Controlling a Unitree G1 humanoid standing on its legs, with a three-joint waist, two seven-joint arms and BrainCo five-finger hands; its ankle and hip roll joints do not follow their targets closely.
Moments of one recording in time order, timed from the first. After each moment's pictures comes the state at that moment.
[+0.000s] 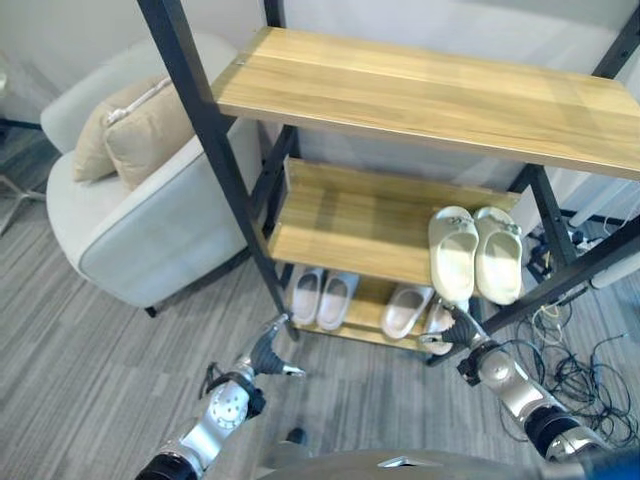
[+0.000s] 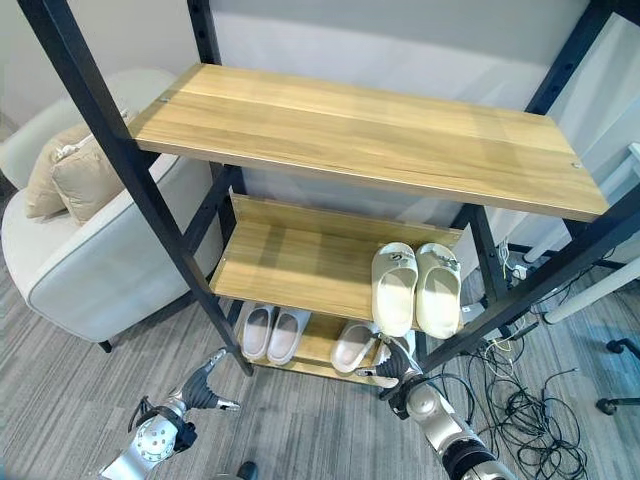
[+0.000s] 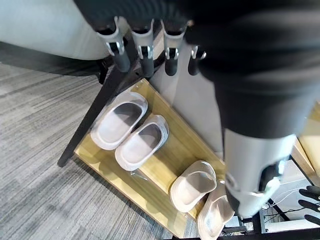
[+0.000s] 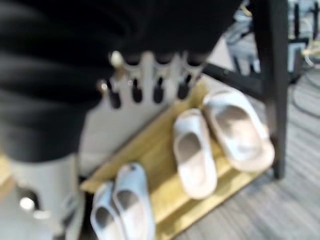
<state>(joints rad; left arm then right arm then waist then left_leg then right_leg) 0.10 0.48 -0.40 0.42 0.31 -0.16 0.16 -0.16 -0.40 0.43 0.74 -0.08 -0.12 -0.12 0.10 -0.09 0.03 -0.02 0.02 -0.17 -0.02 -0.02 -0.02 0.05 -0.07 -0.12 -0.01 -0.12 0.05</state>
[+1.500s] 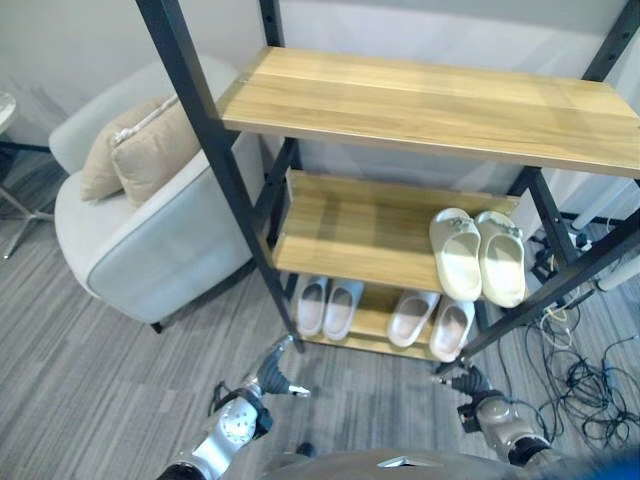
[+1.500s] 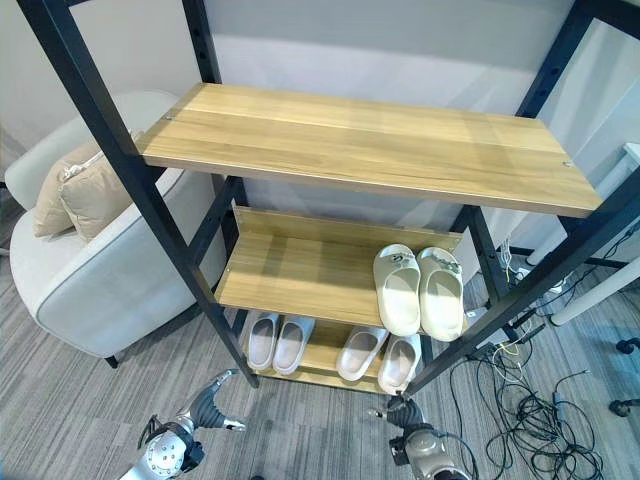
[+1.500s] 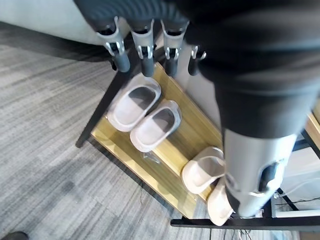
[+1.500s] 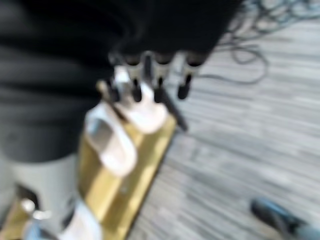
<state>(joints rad) 0.10 0.40 -0.45 0.55 0.30 -0.16 0.16 -0.10 -0.22 0.27 1.15 0.09 -0.08 -0.15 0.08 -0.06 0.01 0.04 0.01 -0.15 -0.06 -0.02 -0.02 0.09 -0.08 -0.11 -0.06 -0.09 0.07</state>
